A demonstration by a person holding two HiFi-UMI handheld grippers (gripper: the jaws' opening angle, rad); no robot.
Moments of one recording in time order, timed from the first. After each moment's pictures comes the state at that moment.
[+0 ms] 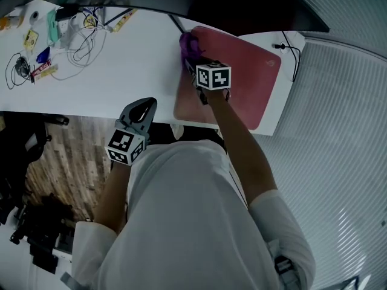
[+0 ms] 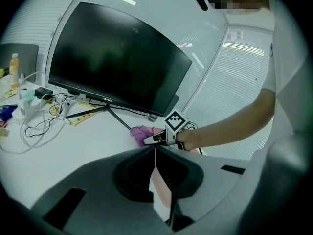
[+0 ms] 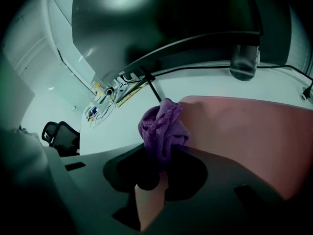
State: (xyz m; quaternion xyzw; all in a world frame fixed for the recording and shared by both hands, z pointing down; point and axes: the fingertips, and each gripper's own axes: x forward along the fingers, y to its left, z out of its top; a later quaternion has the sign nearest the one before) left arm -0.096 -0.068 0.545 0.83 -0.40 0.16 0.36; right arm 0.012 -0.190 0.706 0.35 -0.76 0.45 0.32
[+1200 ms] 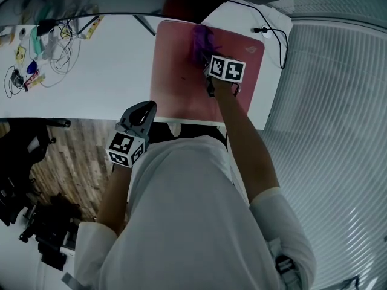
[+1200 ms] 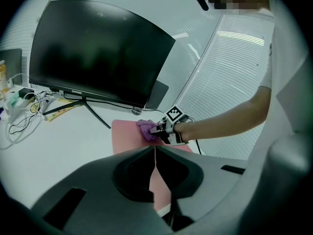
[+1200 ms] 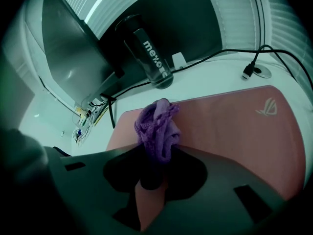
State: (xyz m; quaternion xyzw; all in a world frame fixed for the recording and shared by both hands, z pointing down) left arm 0.023 -0.053 0.544 0.83 -0.38 0.20 0.36; right arm 0.192 -0.211 0.717 0.45 -0.69 0.51 0.26
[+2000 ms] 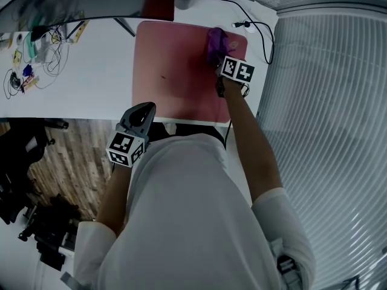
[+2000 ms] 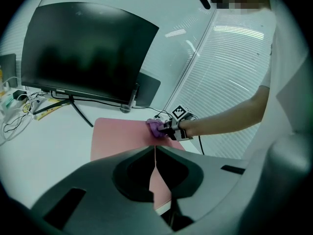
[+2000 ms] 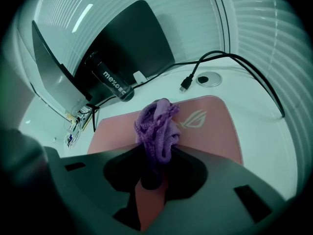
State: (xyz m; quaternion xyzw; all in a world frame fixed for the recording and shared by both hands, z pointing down) left arm 0.103 -0.040 0.546 0.83 -0.38 0.21 0.35; right arm 0.329 -0.203 0.720 0.50 -0.66 0.51 0.25
